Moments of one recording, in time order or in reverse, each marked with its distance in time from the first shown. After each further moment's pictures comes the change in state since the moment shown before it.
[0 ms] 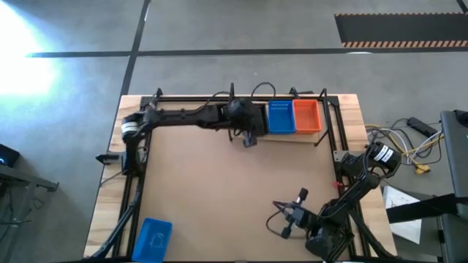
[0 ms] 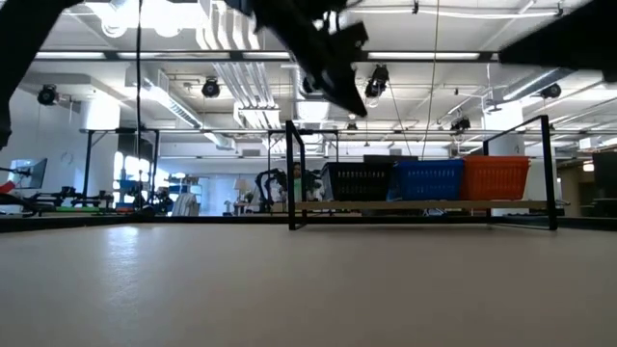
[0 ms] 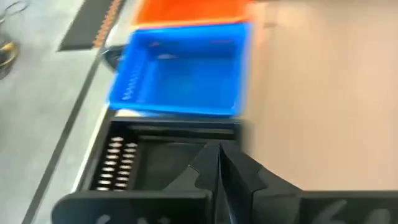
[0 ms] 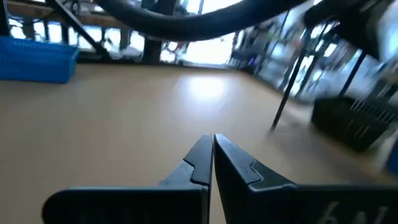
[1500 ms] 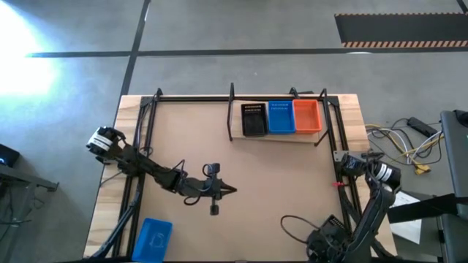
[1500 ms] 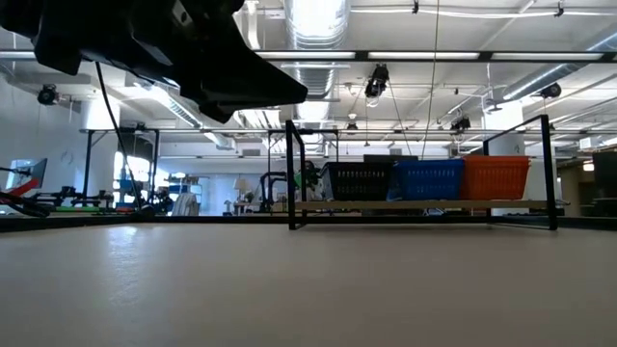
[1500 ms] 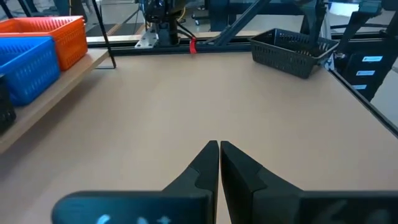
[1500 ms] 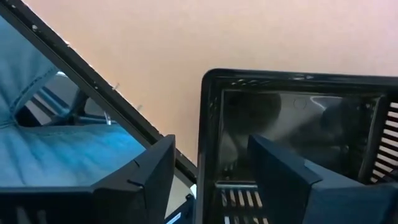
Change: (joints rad) left arm -0.604 -0.274 -0.993 1.127 -0.248 -0.312; right arm 0.178 0.171 0.732 -1.302 -1.278 1.246
